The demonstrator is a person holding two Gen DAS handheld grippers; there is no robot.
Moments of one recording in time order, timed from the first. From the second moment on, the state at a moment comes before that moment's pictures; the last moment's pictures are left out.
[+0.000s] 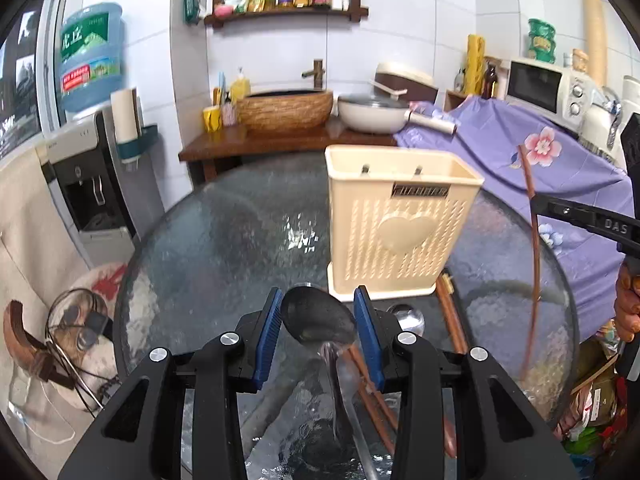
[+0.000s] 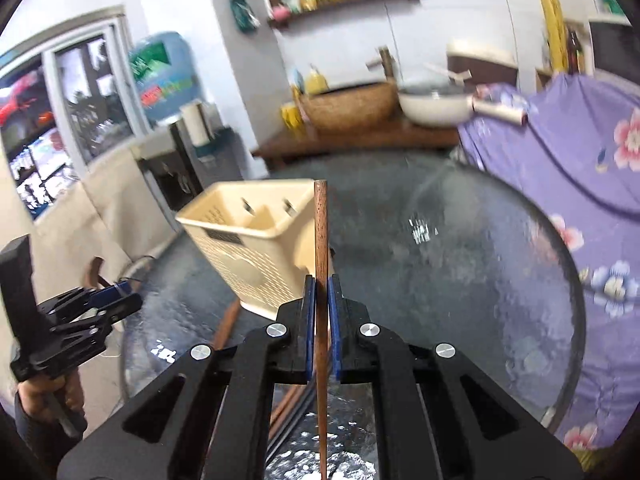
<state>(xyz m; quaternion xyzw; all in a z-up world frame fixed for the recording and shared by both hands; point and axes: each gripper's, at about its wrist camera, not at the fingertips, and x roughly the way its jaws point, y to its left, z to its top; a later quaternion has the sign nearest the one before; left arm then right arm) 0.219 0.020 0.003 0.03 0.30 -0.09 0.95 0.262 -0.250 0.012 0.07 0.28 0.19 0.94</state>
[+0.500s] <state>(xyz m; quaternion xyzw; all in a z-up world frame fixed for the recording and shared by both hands) 0.211 0.018 0.038 0.01 0.27 -0.11 0.96 0.241 -0.240 0.044 0.06 0.25 0.25 0.93</state>
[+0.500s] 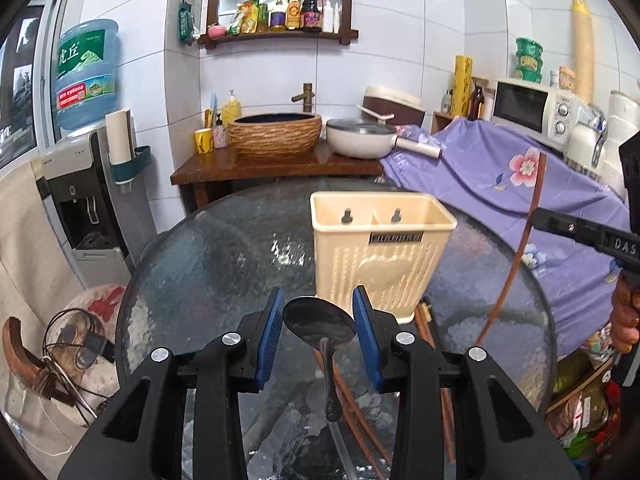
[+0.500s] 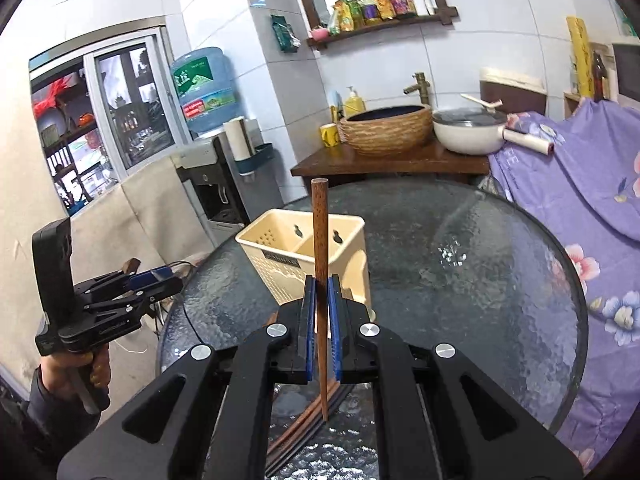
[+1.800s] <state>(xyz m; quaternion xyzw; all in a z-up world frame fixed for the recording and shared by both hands) 0.335 -0.025 0.034 -0.02 0.29 -0.12 0.95 0.341 -0.202 0.044 0.10 0.23 0.20 0.95</state>
